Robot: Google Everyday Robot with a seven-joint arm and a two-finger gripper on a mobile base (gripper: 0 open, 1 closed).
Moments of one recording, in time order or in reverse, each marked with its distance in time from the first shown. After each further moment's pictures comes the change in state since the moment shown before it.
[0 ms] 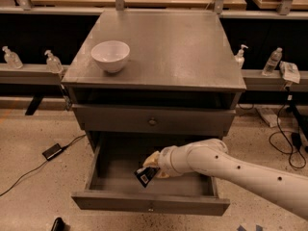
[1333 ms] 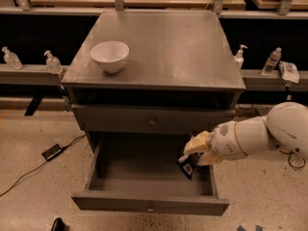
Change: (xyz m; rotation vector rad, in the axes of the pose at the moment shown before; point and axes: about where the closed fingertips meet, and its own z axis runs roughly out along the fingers) arm 0.003 -0.028 -0.225 0.055 -0.090 -0.122
